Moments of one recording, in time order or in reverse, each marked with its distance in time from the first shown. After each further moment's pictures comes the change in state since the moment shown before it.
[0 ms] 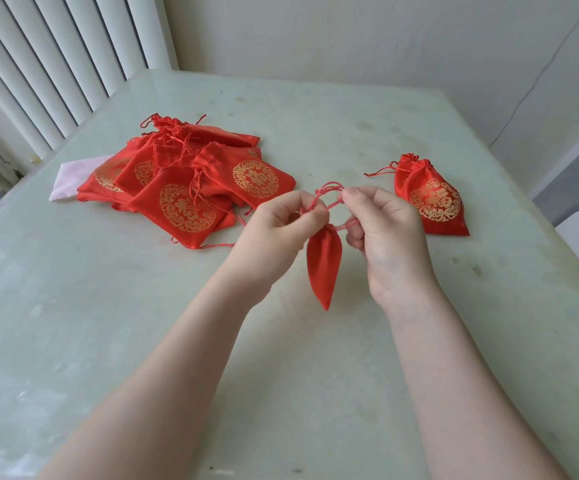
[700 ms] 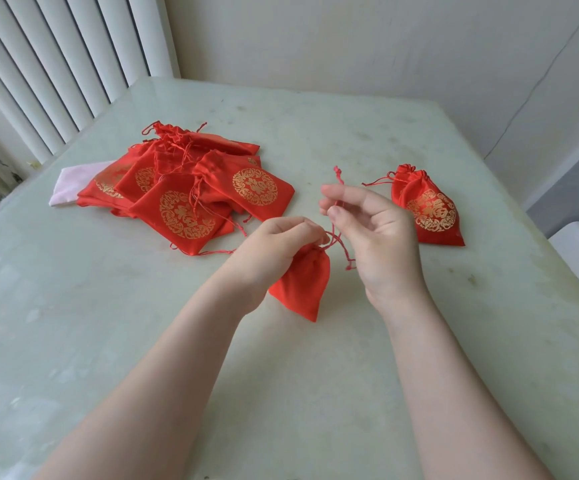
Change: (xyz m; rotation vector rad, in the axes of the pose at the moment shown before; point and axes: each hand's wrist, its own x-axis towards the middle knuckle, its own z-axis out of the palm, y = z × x) left_hand 0.002 -0.001 -0.001 0.007 -0.061 -0.232; right_hand 0.003 0.006 -0.003 -0.107 -0.204 -0.313
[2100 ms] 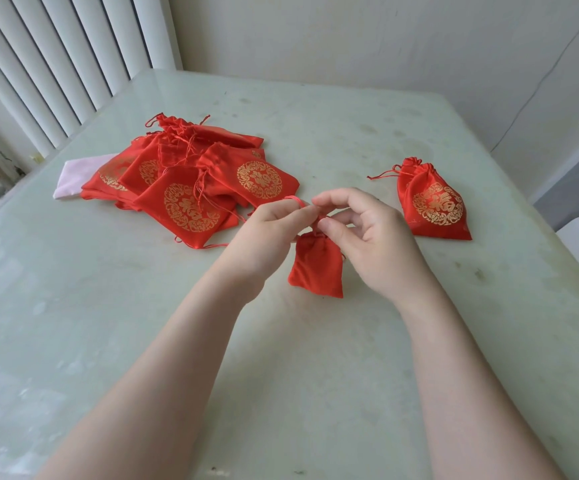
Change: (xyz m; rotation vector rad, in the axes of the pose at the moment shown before) left_hand -0.001 0.002 -0.008 0.039 0.071 0.110; right_hand -0.003 -0.002 -0.004 -0.323 -0.238 -0.028
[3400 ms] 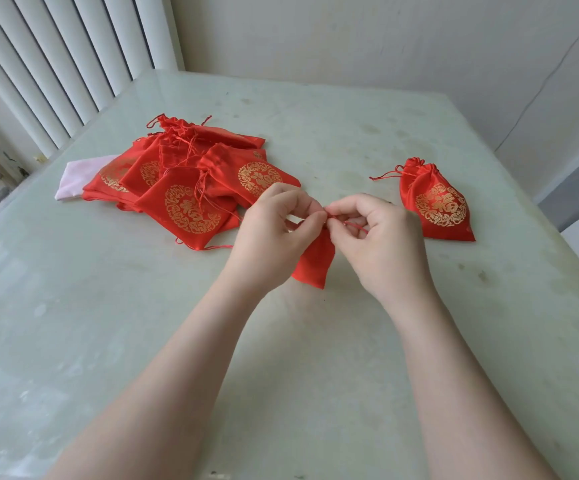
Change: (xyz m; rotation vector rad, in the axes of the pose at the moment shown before) left_hand -0.002 -0.001 0.006 0.323 0.203 0.252; right_hand -0.002 0.000 0.004 -0.273 0.260 0.026
